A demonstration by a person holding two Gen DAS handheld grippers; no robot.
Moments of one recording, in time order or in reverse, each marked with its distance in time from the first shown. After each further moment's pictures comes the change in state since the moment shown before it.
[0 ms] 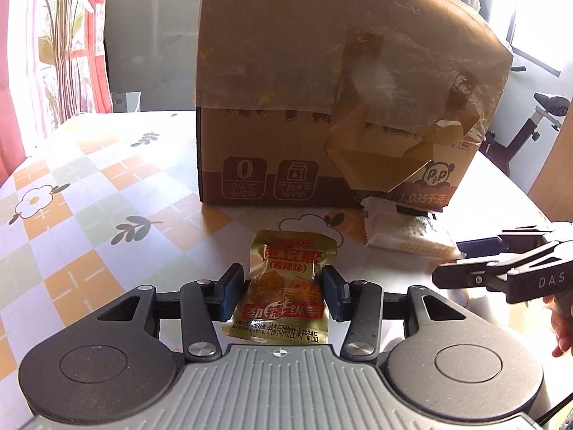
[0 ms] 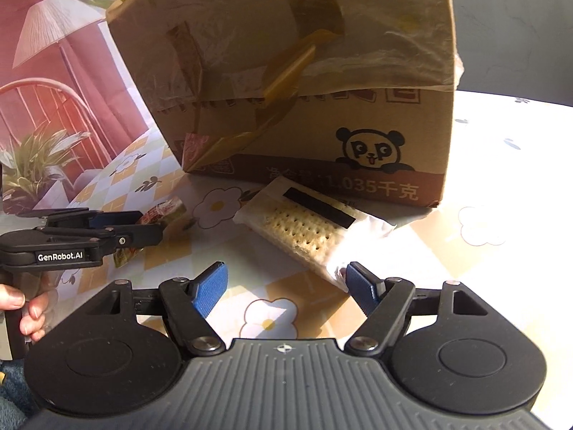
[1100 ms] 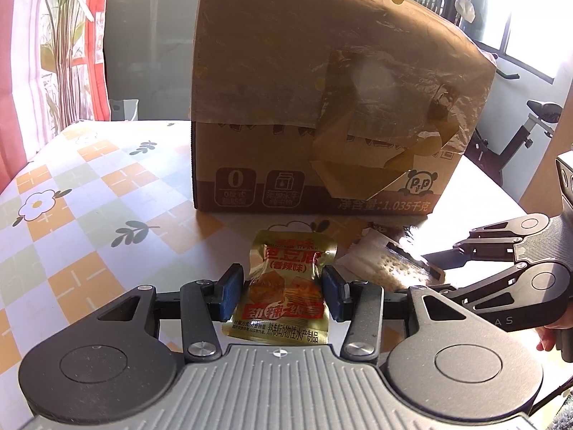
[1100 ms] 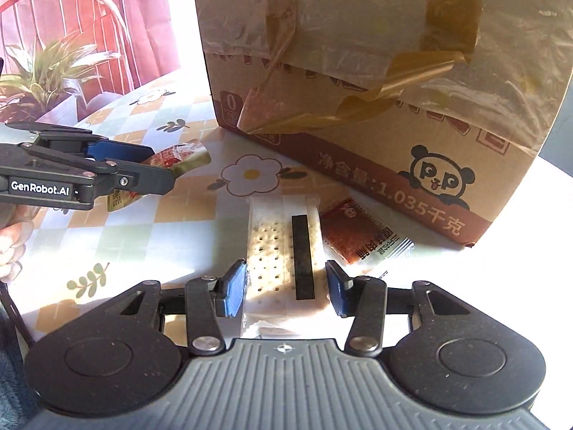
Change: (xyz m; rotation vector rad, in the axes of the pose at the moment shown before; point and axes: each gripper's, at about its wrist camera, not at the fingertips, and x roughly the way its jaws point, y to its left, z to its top) left arm -0.014 -0.005 0.000 0.005 -0.022 -0.017; right arm 0.018 0.048 0.000 -0.282 0.084 -0.056
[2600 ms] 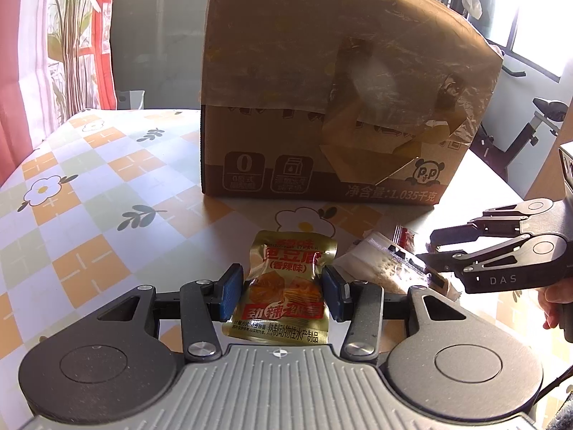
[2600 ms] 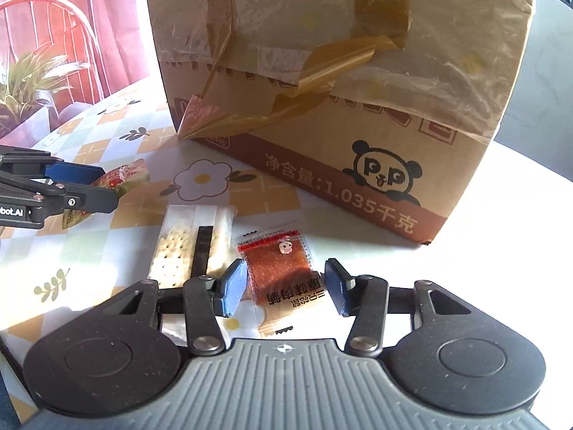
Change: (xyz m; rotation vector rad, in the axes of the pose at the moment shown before) left arm 0.001 0.002 -0.006 -0.018 0.022 0.018; right arm -0.007 -0.026 -0.004 0.038 -0.011 -0.066
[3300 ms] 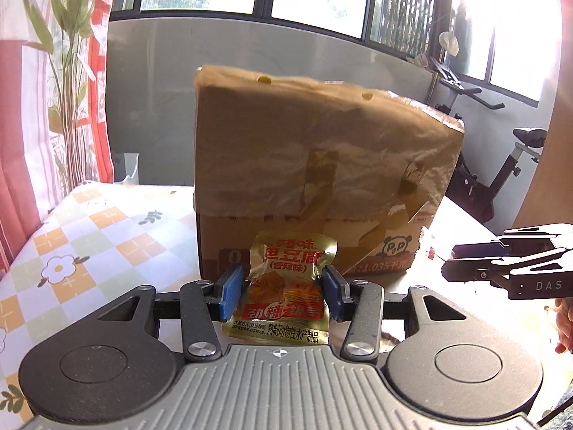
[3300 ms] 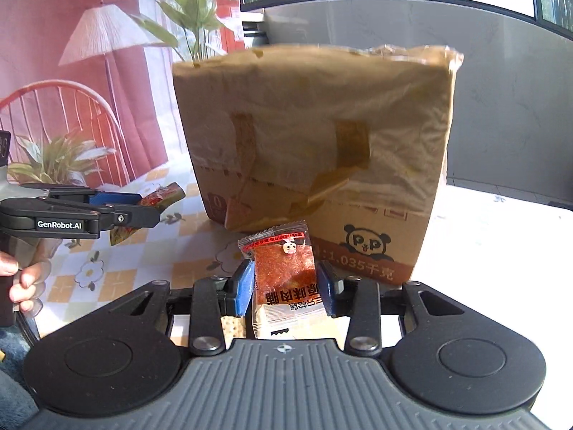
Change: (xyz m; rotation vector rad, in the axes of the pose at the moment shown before) left arm -0.057 -0.013 0.042 0.063 -0.202 -0.028; right arm -0.098 0.005 0.007 0.088 -0.264 0.036
